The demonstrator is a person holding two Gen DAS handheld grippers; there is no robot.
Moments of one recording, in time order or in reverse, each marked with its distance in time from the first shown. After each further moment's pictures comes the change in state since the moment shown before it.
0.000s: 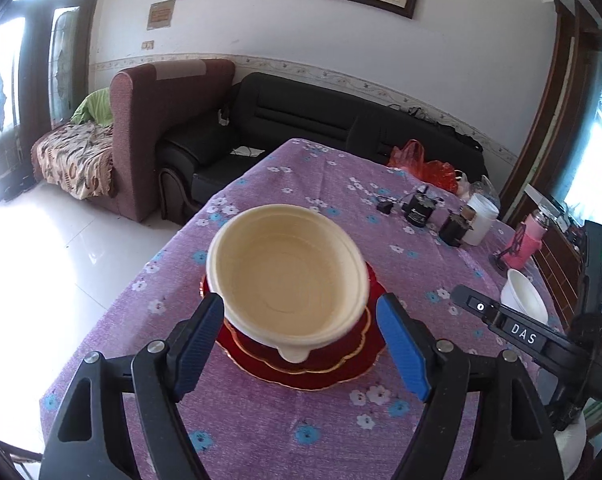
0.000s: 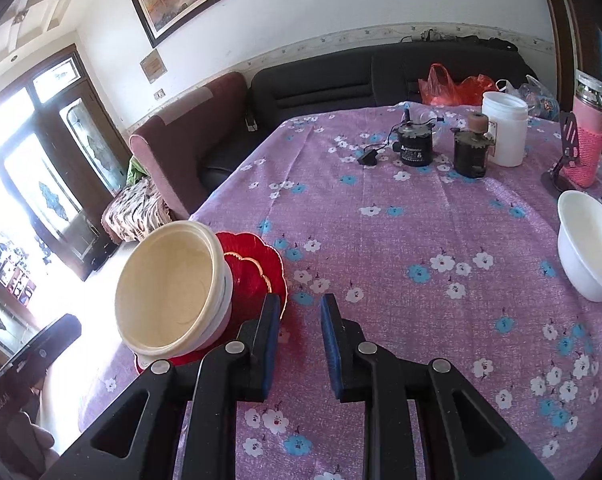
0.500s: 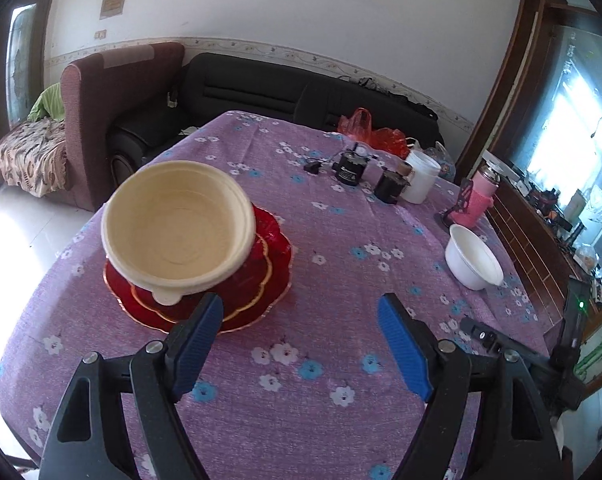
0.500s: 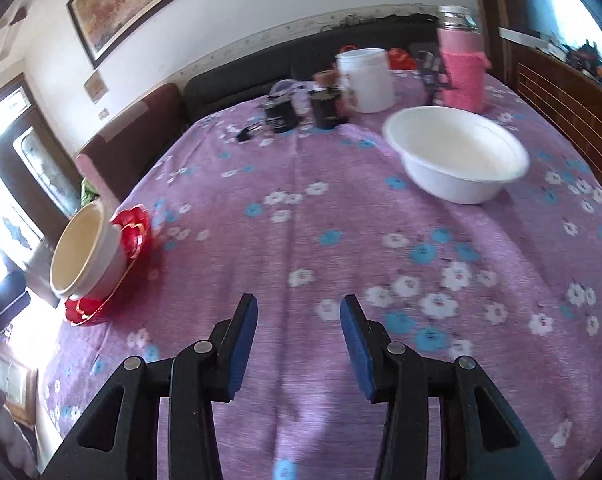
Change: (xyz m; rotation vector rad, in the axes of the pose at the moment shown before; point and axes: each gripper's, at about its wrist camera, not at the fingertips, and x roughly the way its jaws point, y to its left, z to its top) left arm 0.004 -0.082 -0.040 0.075 0.092 -0.137; right arm -0.073 -0.140 -0.076 0.169 0.005 -0.176
